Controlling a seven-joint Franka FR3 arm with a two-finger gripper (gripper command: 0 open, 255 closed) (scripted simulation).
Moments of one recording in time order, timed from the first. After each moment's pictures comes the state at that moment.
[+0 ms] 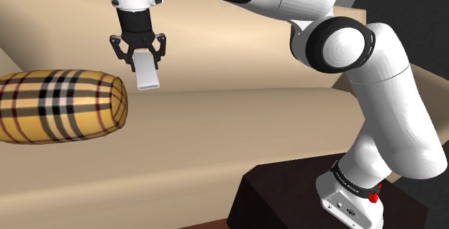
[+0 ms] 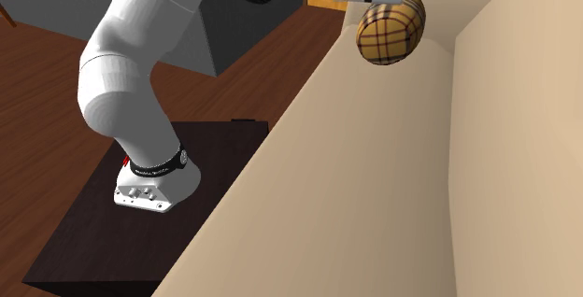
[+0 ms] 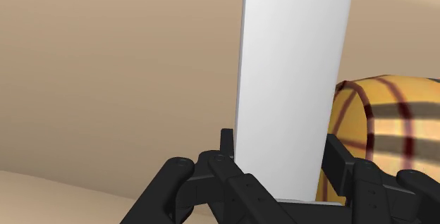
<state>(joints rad) 0.50 0.77 0.37 -0.76 -0.27 1.47 1.01</state>
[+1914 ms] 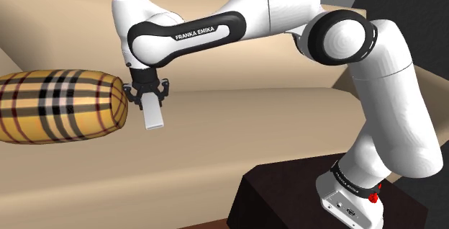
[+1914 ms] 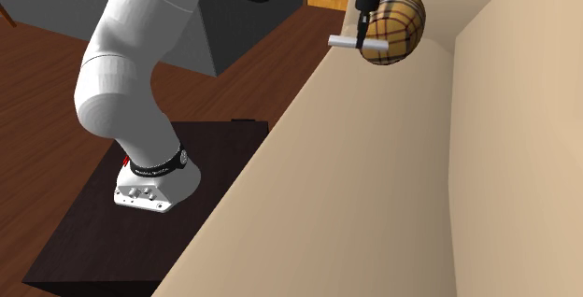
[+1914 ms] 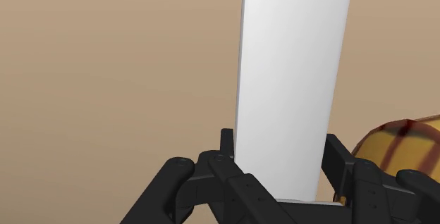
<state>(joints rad) 0.42 0.73 0.37 -1.23 -0.28 1.89 1.06</state>
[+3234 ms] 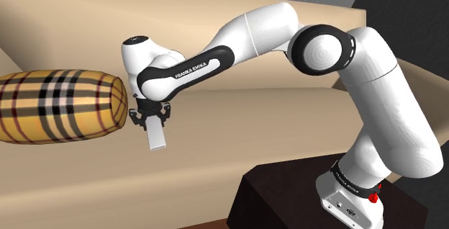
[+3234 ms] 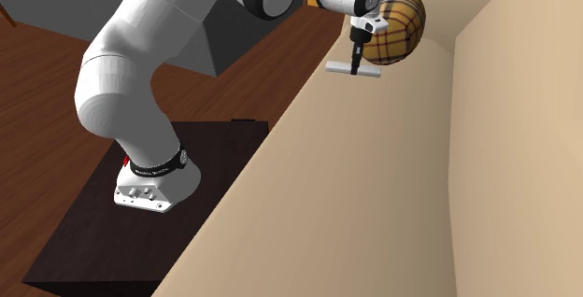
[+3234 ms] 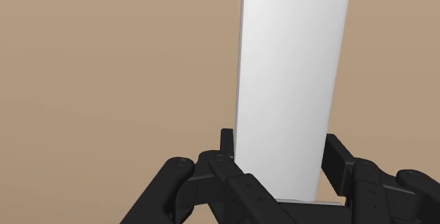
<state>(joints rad) 0.43 0.85 0.34 -1.31 -0.32 2.08 1.08</state>
